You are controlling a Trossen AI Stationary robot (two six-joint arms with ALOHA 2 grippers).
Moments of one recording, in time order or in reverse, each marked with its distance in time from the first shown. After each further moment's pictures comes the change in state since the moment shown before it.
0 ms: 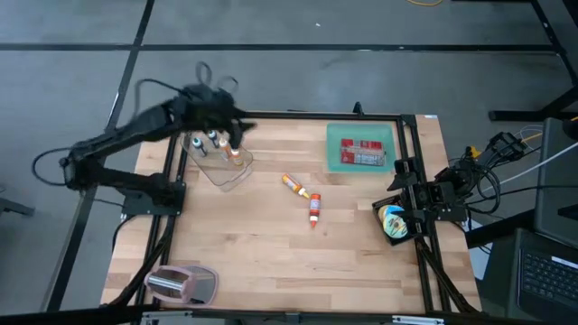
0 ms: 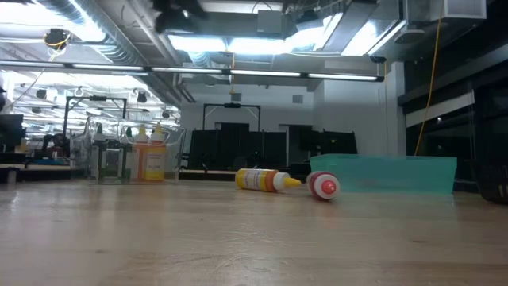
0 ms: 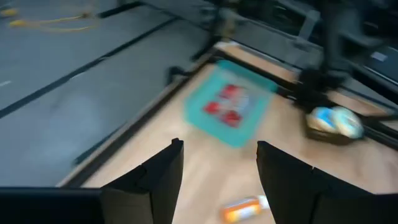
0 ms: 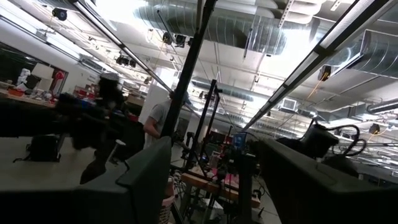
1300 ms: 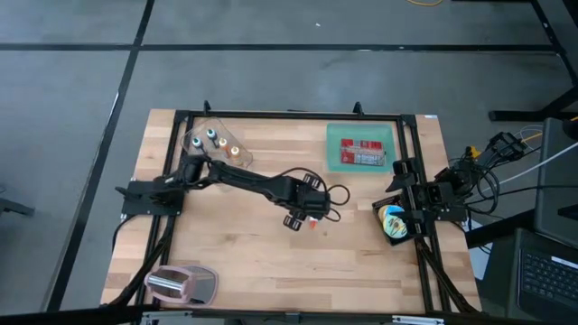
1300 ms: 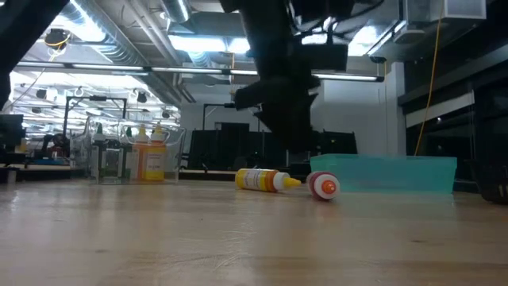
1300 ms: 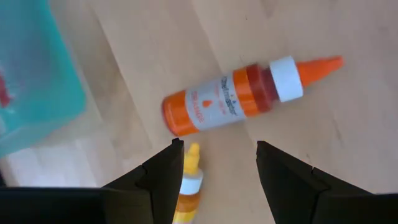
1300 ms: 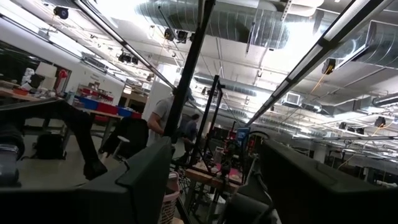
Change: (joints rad) left arm -0.576 1.117 0.632 -0.282 -0.320 0.586; right arm 0.000 0.000 0.000 -0.022 0.000 0.026
